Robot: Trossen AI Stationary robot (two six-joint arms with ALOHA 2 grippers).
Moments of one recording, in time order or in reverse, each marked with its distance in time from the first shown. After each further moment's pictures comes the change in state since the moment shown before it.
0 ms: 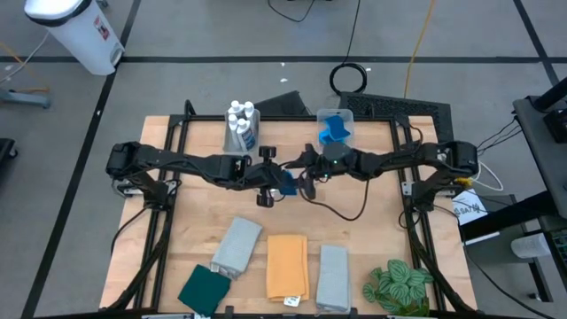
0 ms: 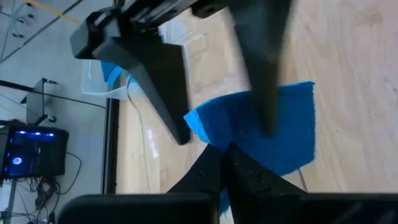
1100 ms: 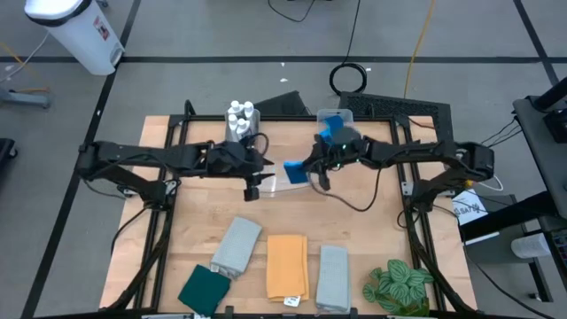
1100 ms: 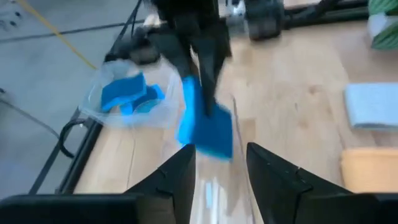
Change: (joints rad) left arm 0.064 -0.318 -0.181 0.179 0.223 -0.218; right arm -0.130 -0.154 -0.001 -0.246 -0.185 -0.167
